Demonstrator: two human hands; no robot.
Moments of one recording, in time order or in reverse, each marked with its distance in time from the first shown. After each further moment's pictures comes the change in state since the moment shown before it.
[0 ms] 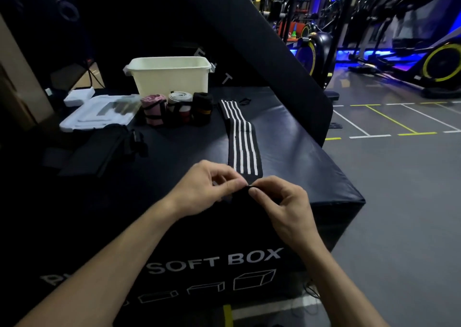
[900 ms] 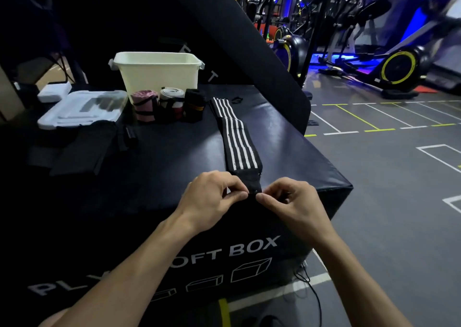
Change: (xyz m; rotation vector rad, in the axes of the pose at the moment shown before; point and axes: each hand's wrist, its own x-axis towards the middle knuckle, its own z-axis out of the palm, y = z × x) left_hand -0.029 -0.019 0.012 0.348 0.117 0.119; right_hand -0.022 -0.022 -0.005 -0.325 0.021 0.166
